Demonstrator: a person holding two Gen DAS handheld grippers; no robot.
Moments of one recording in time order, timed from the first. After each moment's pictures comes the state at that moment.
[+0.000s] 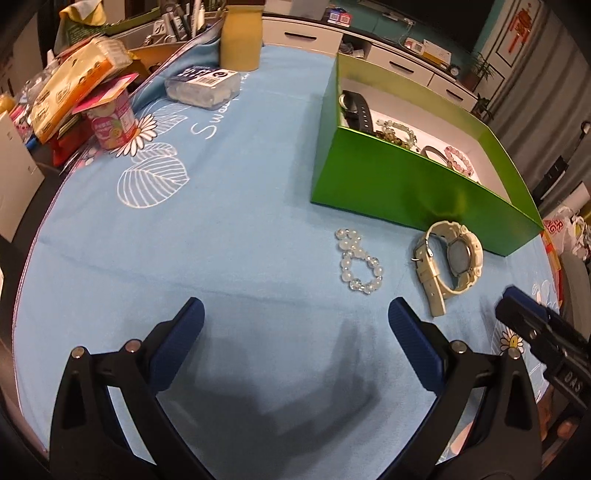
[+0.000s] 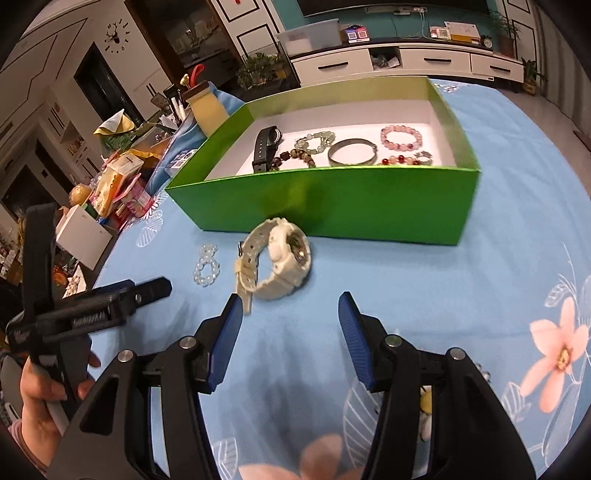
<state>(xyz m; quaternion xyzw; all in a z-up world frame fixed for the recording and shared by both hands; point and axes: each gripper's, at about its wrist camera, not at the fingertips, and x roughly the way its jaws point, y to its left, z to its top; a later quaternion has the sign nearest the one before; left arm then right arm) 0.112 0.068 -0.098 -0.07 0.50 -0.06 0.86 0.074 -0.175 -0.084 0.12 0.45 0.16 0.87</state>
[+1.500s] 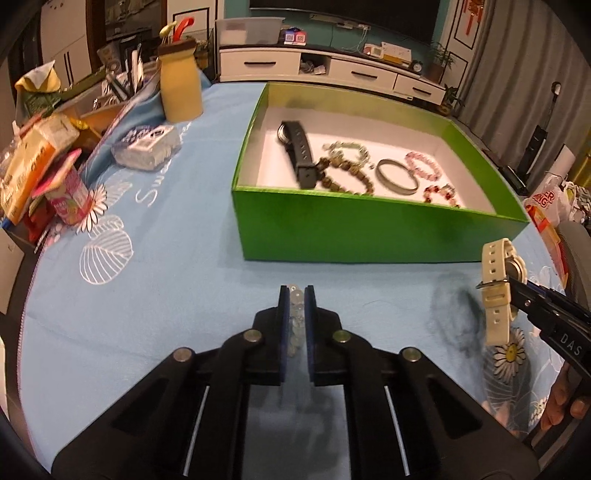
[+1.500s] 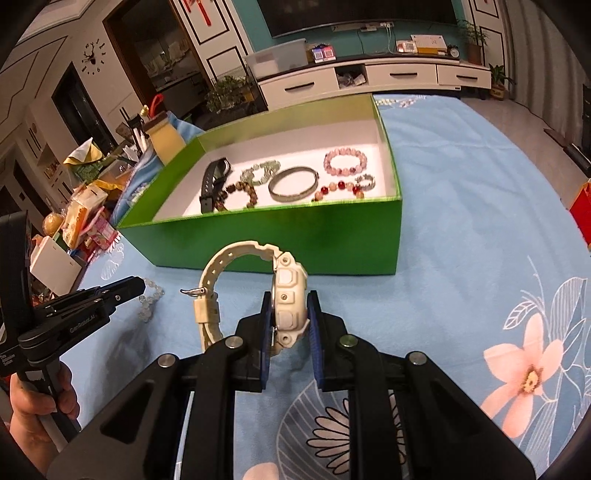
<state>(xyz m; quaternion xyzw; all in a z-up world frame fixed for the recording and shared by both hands) 0.130 0.016 -0.082 0.00 0.45 -0.10 0.89 0.080 -0.217 -0.084 0.13 0.41 0.09 0.90</state>
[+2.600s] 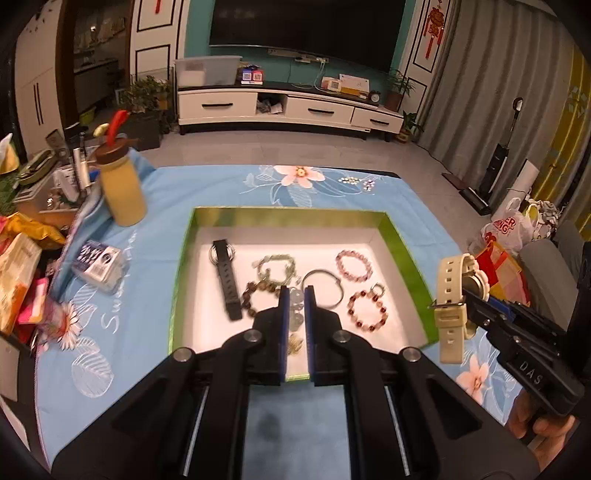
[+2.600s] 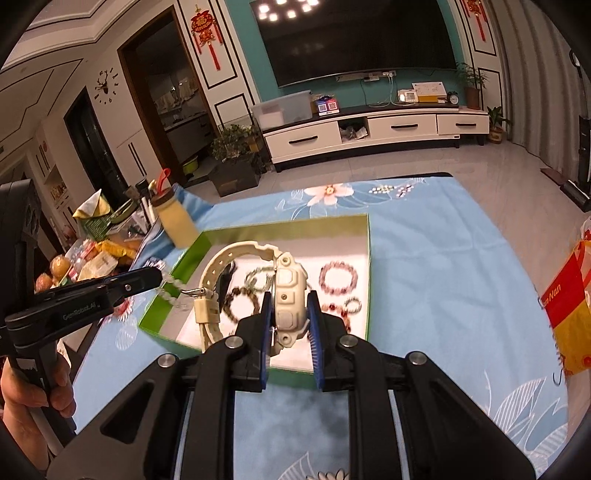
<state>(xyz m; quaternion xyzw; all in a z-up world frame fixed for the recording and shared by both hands) 0.198 -0.039 0.020 -0.01 0.40 -0.18 0.90 0.122 -0.245 0.001 0.12 0.33 0.09 0.93</state>
